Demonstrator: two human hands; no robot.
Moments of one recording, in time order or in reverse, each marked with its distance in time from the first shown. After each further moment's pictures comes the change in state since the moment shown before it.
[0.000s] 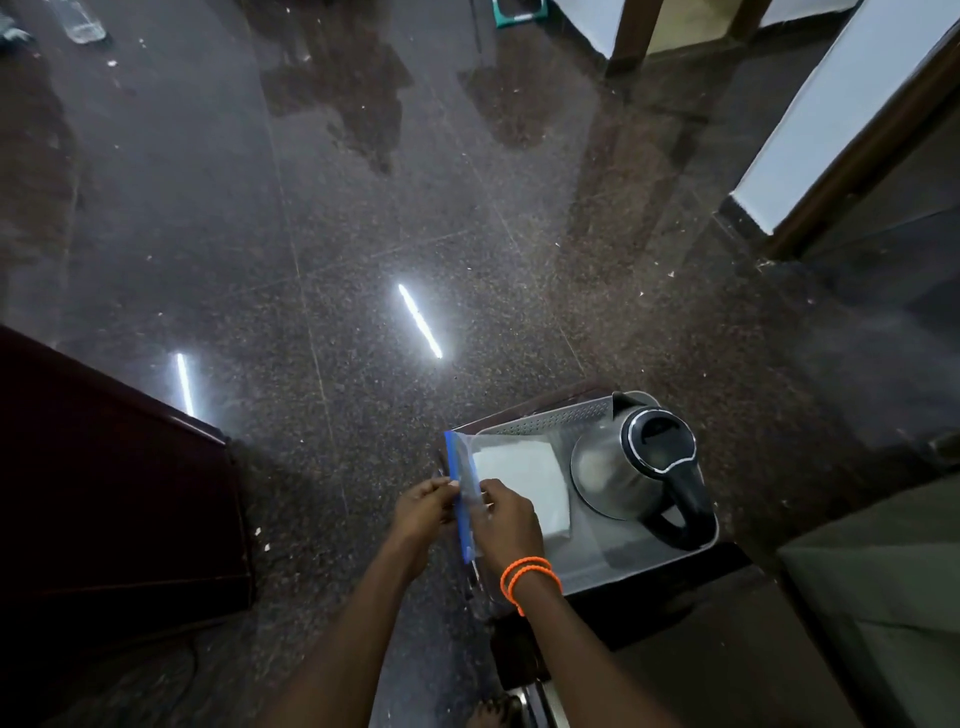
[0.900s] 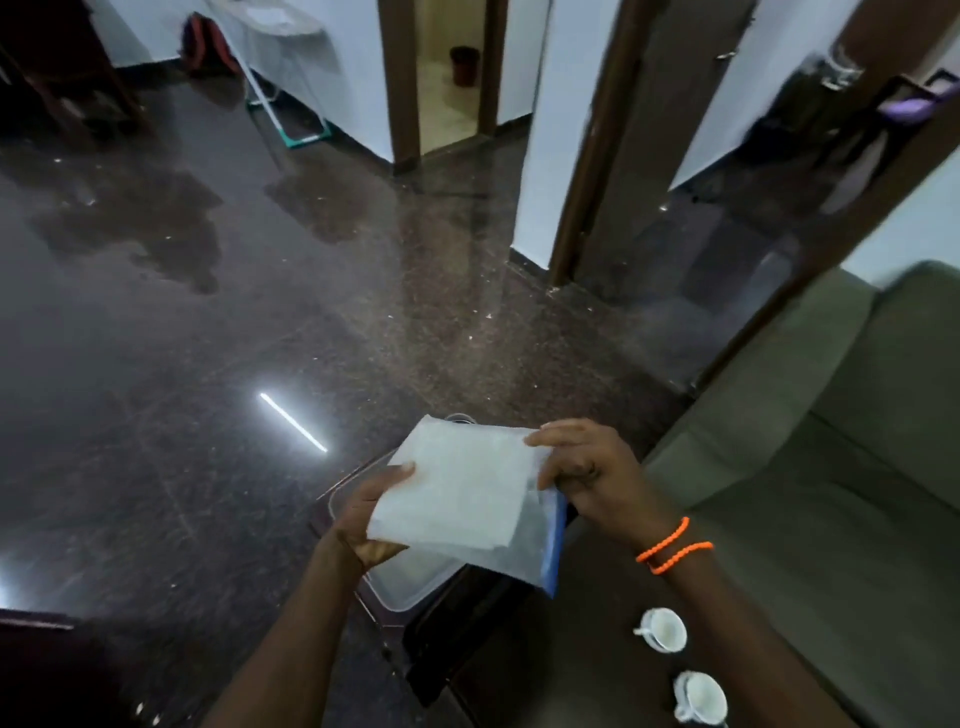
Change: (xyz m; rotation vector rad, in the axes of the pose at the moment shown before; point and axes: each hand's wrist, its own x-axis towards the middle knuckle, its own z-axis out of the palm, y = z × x) left_hand -0.158 0.089 0.110 -0.176 -0.904 -0.135; right_hand -0.181 0.000 -0.359 -0.086 0.396 -0.574
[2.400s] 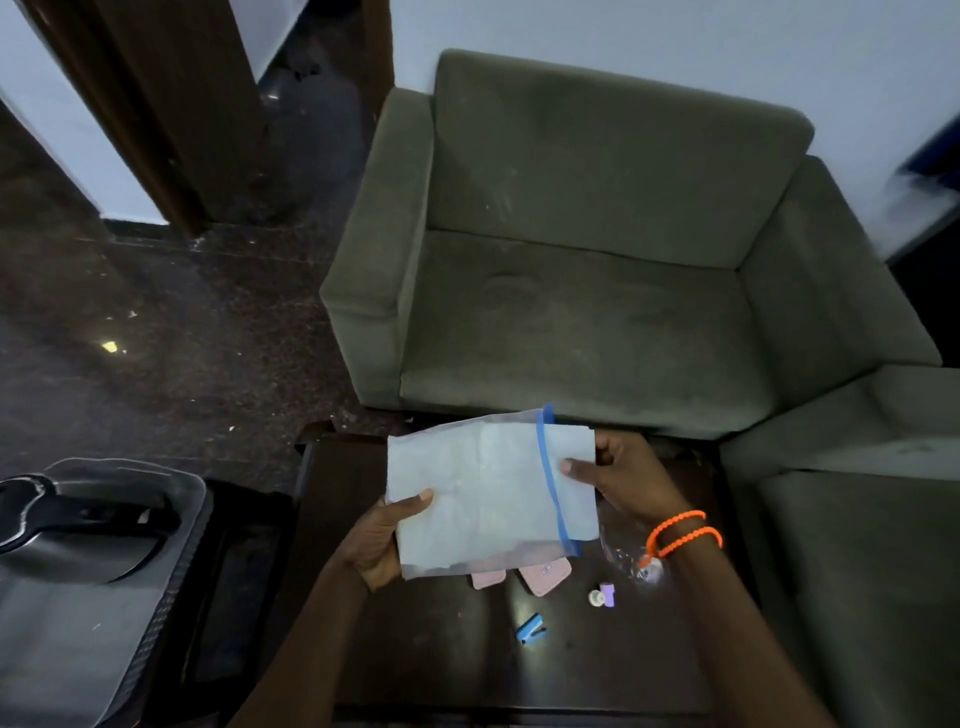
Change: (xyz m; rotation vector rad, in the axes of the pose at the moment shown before) left_hand 0.079 -0.362 0.196 0.439 -0.152 -0.587; right_hand -0.452 0.061 -0.146 0.485 0.740 1.215
